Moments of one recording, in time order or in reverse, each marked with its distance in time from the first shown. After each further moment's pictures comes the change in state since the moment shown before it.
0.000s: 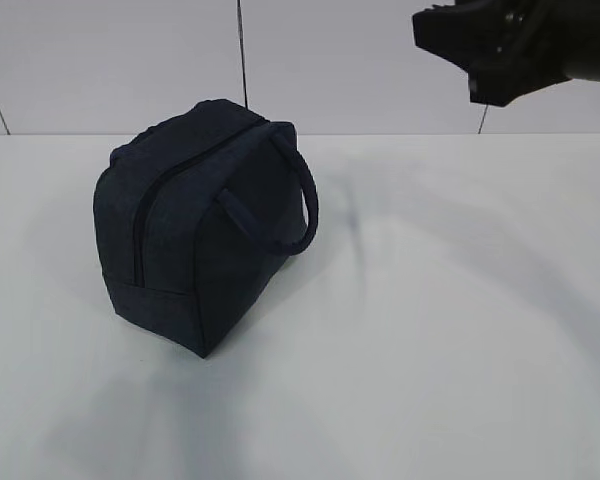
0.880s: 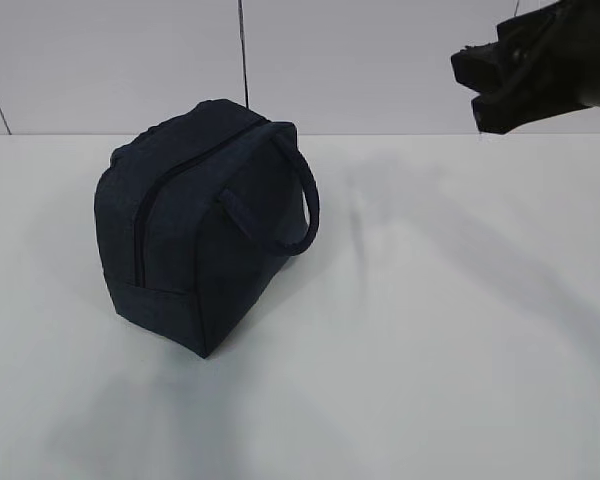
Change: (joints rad) left arm 0.000 0.000 0.000 0.000 0.000 0.000; right arm 0.086 0.000 0.004 0.815 0.383 -0.831
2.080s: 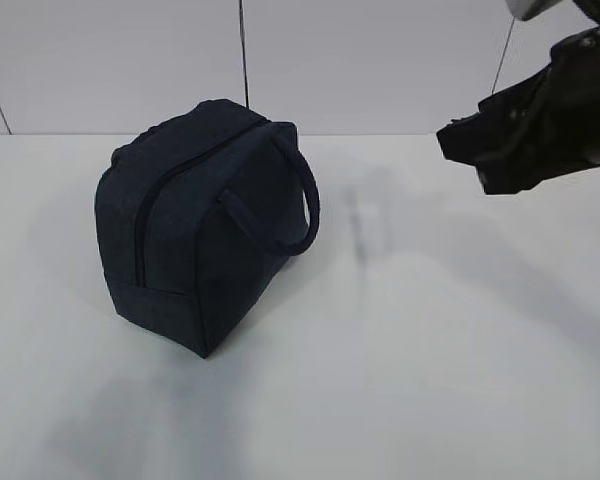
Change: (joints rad) left arm 0.000 0.000 0.000 -0.001 0.000 0.000; right arm 0.042 -0.042 0.000 0.671 0.272 -0.568
